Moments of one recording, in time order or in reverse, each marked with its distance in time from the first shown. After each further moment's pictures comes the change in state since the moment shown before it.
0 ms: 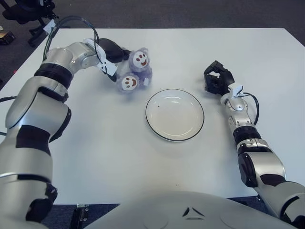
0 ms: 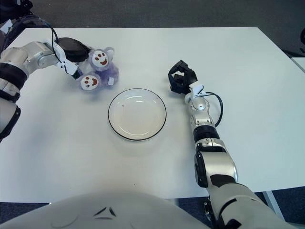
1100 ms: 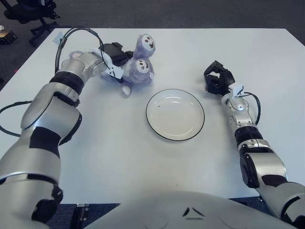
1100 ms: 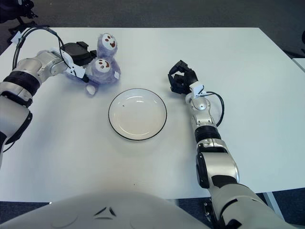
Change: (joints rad) left arm 0.209 -0.159 0.033 0.043 -0.024 0.437 0.506; right arm 0.009 -0.021 0.018 -0.015 -0.003 0.002 0.012
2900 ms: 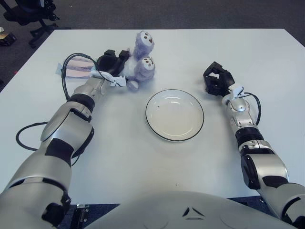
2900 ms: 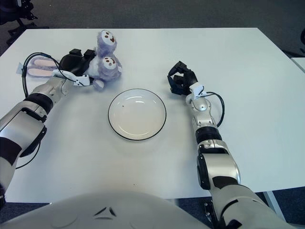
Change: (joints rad) left arm 0.047 -0.027 0.045 0.108 -0.157 -0.136 0.176; right arm 0.009 -0.002 0.000 -0.010 0.001 -0.009 0.019
